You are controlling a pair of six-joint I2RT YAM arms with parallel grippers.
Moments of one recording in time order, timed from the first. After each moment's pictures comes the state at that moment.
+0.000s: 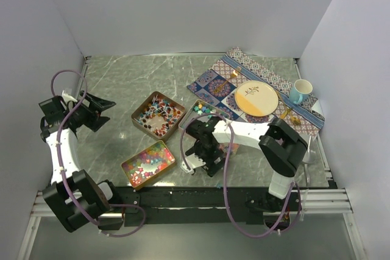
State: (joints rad) left arm 0.54 1.12 0.84 -0.48 0.82 -0.65; right arm 0.93 1.77 1.11 -0.93 -0.27 -1.42
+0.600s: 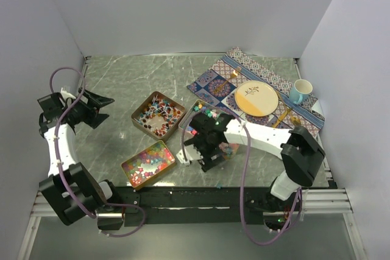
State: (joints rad) left arm 0.54 1.18 0.87 -0.46 0.82 -0.67; right arm 0.93 1.60 1.07 -0.83 -0.30 -1.23
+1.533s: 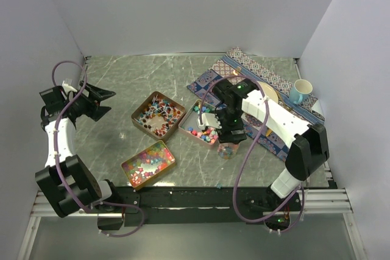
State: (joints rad) left arm 0.50 1.26 0.93 -0.36 0.85 -0.75; right arm 0.62 1.61 1.44 -1.35 -0.19 -1.19
